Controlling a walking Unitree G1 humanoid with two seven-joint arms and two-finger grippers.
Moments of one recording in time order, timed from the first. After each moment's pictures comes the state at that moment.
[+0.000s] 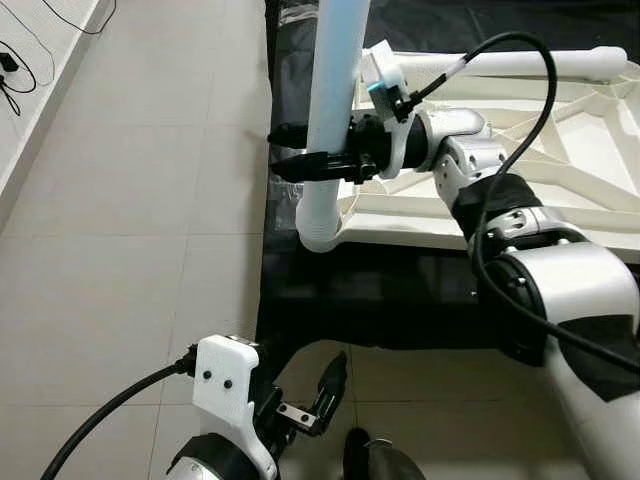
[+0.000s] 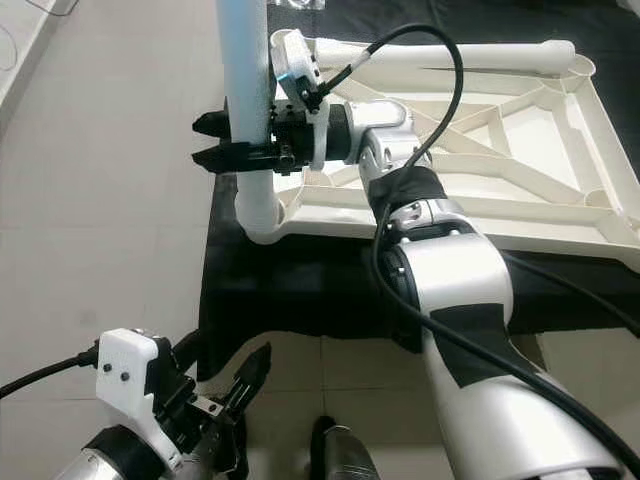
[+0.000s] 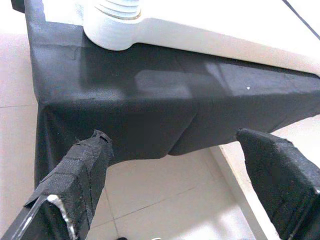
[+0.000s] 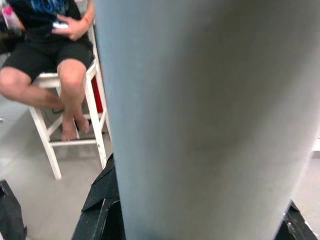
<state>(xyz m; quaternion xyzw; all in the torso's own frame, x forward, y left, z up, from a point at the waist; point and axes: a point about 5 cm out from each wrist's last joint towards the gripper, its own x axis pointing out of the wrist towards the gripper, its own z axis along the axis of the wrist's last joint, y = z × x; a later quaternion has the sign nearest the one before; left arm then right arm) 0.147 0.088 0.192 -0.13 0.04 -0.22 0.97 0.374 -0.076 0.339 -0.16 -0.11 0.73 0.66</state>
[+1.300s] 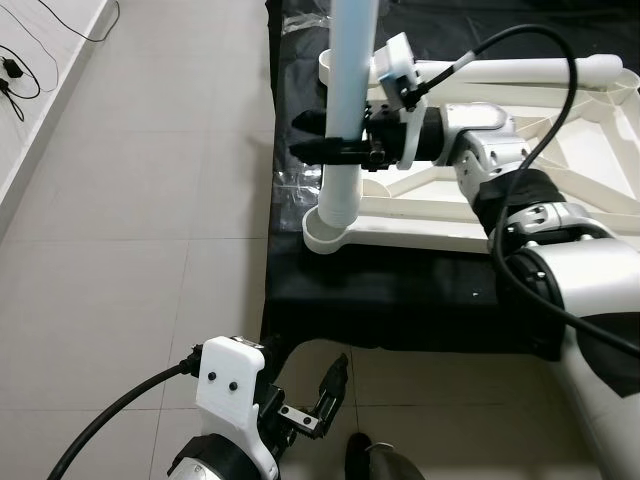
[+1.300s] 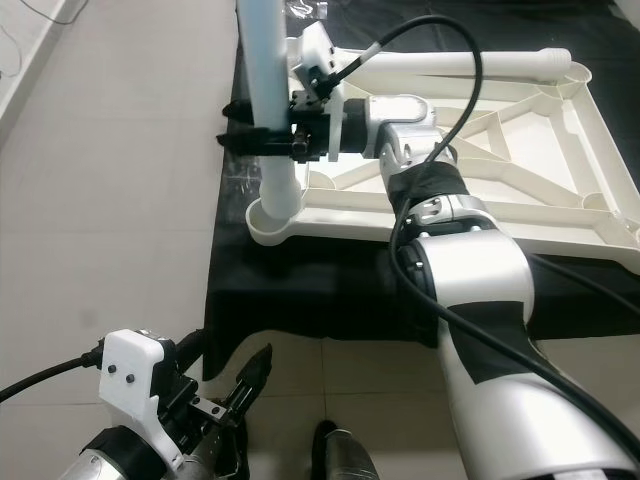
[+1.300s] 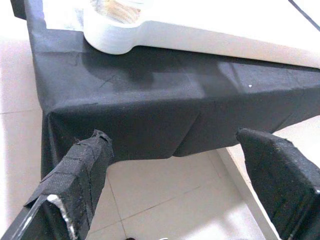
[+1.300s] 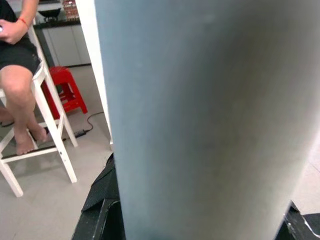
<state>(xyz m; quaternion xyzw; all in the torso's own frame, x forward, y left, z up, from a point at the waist) 0.146 0.086 0.192 -0.12 0.04 -0.22 0.97 0.384 -0.103 0.343 -0.13 -0.10 0.66 0.74</state>
